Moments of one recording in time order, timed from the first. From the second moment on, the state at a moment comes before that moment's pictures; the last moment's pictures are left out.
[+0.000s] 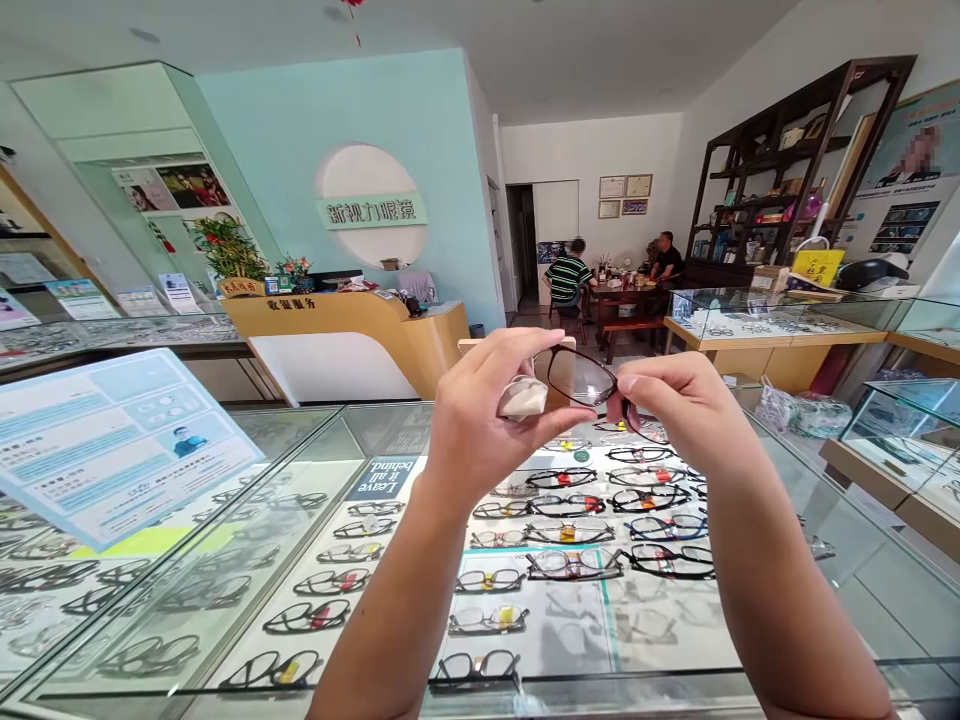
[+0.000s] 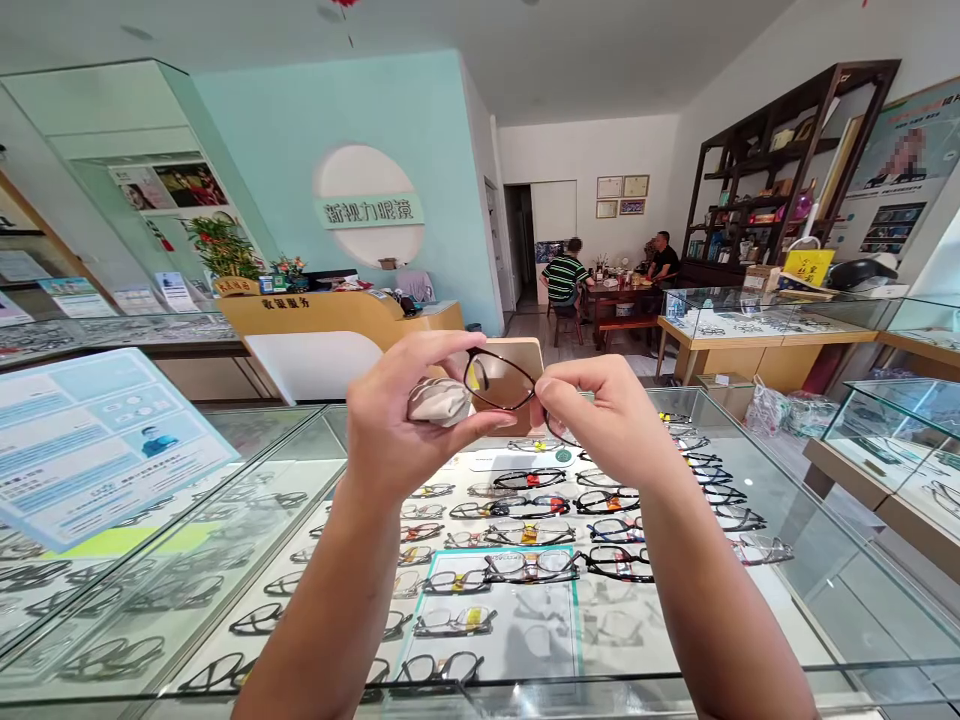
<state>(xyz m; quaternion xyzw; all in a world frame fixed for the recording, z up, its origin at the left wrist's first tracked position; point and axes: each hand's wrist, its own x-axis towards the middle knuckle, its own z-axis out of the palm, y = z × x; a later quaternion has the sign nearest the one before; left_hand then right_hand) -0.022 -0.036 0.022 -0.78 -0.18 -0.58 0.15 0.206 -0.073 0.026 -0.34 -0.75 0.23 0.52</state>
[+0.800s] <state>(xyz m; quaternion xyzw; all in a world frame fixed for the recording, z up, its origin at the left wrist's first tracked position) -0.021 -0.036 0.017 -0.68 -0.25 -0.67 0.19 0.203 -0.078 0.027 -0.33 -0.71 0.01 0.62</state>
